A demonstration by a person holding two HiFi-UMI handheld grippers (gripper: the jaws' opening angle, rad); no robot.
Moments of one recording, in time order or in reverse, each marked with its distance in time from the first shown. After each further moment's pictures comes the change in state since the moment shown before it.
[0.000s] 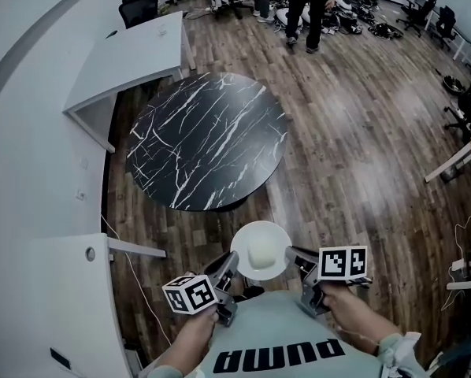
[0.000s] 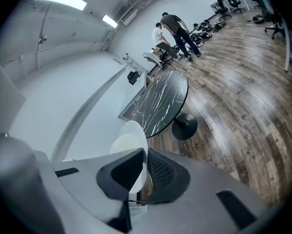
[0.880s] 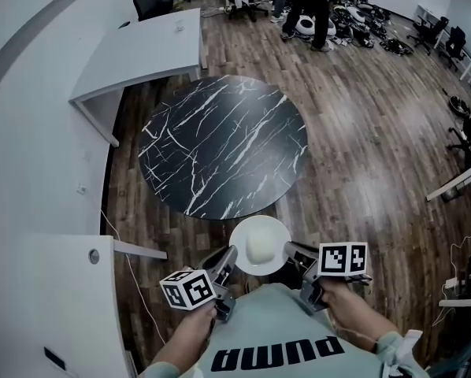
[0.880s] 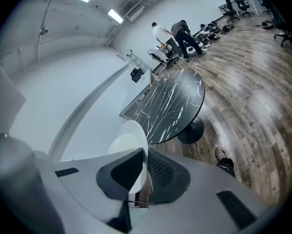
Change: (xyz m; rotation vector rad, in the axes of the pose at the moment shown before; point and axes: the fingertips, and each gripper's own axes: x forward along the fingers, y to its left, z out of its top) left arm -0.014 0.049 0.079 -0.012 -0.072 -0.019; right arm 0.076 0.049 0.038 -0.055 0.016 -0.003
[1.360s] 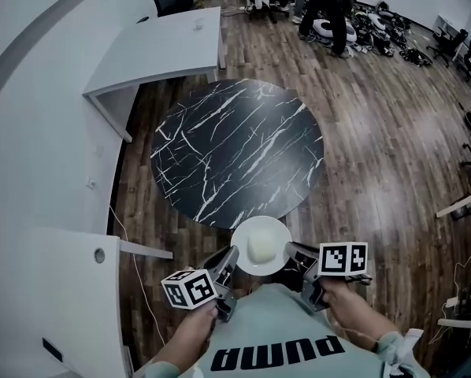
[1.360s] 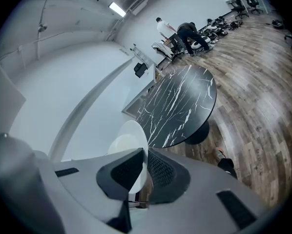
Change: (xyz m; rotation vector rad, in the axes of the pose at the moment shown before) left arm 0.014 0.021 0.033 -0.024 -0.045 0.060; right arm 0.038 0.004 0.035 -0.031 0.064 0.034
